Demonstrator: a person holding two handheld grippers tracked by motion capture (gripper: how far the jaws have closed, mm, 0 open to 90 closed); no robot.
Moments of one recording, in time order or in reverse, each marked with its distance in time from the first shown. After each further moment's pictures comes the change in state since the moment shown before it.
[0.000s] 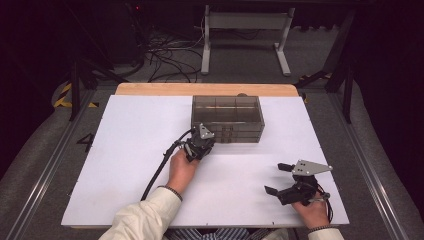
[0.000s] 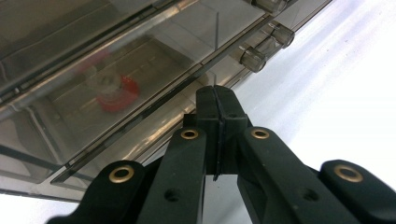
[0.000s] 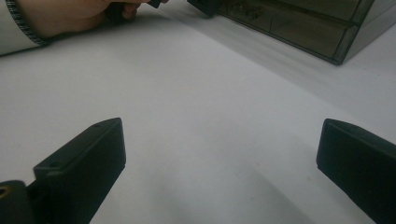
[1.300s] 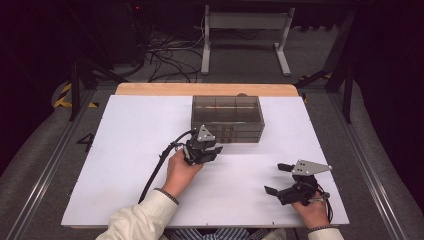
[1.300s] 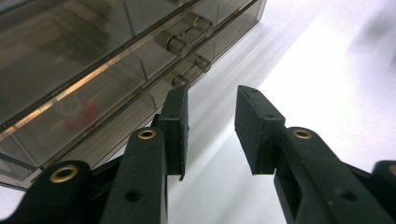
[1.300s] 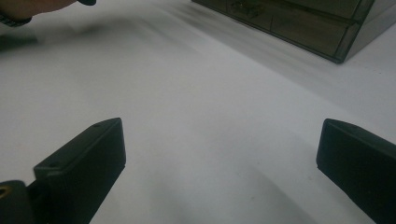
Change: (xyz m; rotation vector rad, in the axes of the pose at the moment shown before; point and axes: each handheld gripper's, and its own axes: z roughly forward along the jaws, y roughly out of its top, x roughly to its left) left arm -0.017 0.010 -0.040 -0.060 -0.143 0.029; right arm 0.000 0.000 0.001 0.004 0.002 0.002
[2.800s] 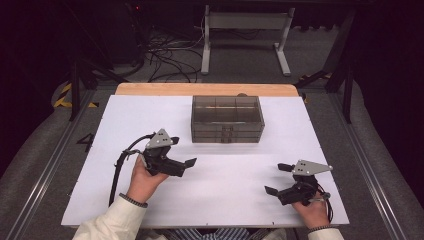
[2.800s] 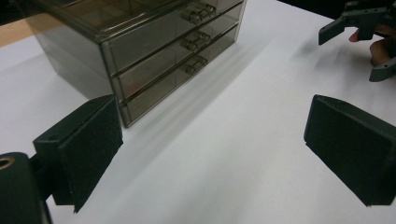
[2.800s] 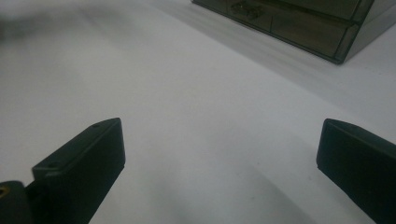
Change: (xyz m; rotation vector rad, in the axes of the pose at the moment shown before) left arm 0.030 -0.039 -0.110 -0.131 -0.072 -0.028; right arm 0.000 0.000 -0.001 -0.005 0.003 0.005
